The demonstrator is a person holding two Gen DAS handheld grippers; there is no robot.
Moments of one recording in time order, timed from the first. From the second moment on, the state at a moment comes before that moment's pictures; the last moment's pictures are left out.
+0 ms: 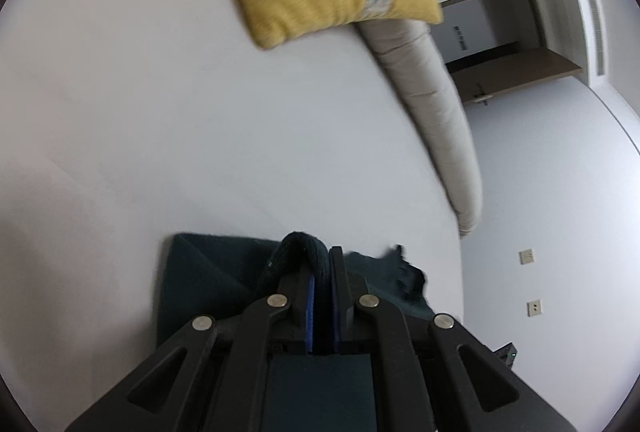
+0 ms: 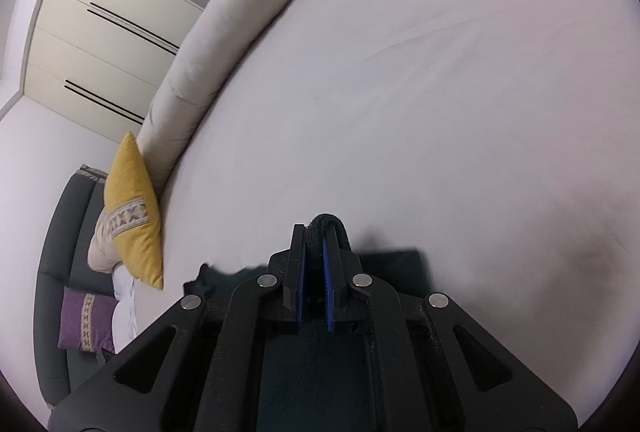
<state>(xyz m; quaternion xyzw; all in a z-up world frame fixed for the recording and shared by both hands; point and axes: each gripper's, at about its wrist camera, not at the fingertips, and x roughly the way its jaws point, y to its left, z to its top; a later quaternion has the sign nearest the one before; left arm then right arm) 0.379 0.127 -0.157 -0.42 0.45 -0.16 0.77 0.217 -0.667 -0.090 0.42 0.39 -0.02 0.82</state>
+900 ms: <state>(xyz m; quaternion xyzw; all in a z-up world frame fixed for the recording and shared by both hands) 0.290 0.135 -0.121 -0.34 0.43 -0.15 0.82 0.172 -0.583 -0.080 0.26 0.41 -0.04 0.87</state>
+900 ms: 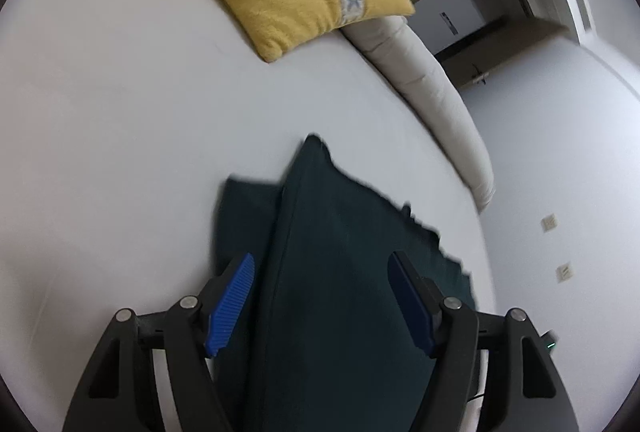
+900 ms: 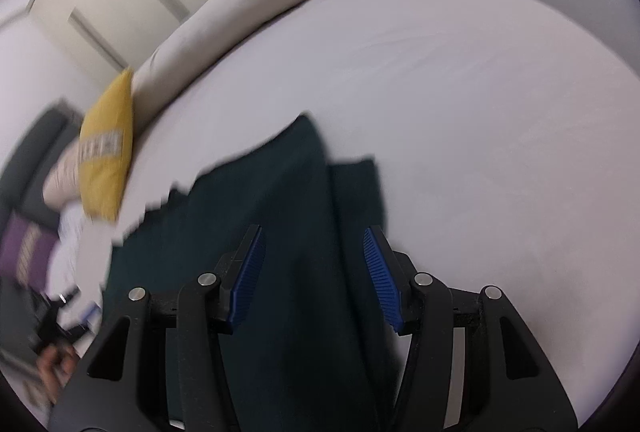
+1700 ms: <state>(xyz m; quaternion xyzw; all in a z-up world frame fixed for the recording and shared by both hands) 0.230 0.117 -0.140 -0.19 0.43 -0.11 0.87 0.069 -0.547 -0.081 0.11 0.44 -0.06 0.89</state>
